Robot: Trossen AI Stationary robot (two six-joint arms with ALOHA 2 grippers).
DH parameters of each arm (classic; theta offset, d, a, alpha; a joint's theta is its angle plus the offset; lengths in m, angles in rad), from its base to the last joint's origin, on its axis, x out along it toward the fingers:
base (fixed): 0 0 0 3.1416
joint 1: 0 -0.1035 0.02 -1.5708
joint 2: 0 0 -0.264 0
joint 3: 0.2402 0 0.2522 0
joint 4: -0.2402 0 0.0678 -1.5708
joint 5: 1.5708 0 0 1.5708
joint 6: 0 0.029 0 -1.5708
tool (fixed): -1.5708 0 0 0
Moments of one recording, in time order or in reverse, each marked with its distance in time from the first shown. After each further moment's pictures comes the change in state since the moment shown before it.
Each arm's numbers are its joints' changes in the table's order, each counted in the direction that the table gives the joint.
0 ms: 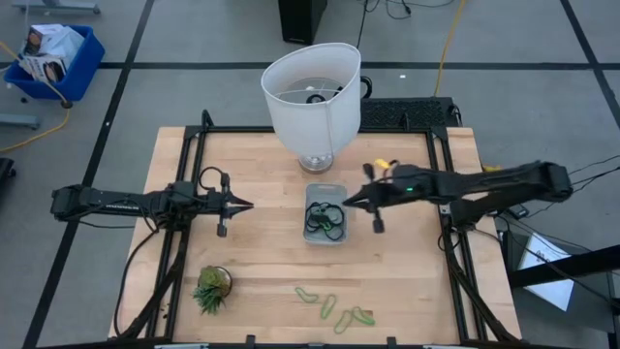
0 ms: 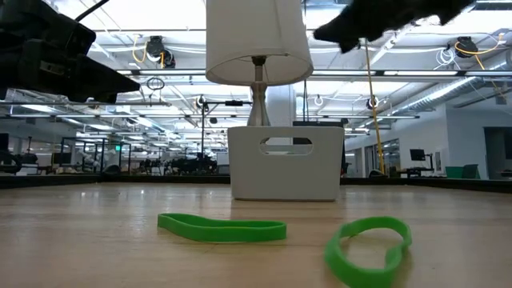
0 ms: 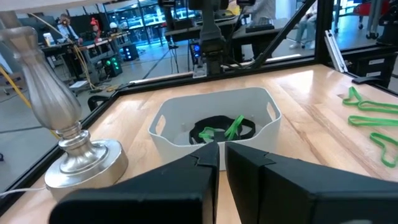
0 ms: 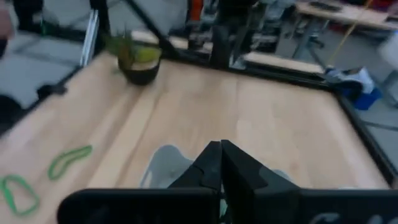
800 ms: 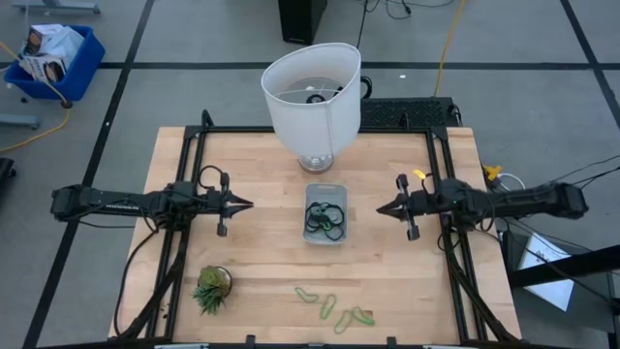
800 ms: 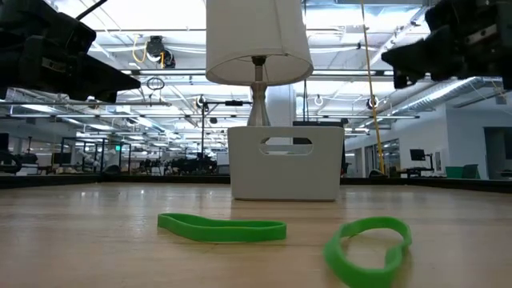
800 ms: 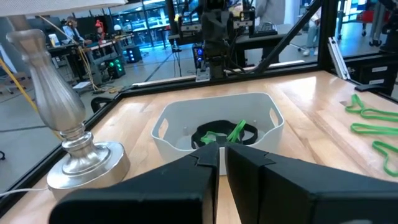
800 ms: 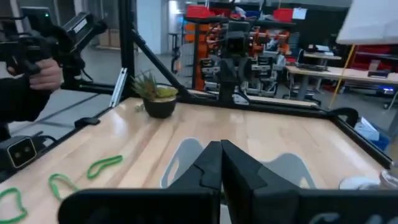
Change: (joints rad) left arm 0.000 0.000 0.000 0.018 0.010 -0.020; right arm 0.027 0.578 -0.617 0.372 0.084 0.105
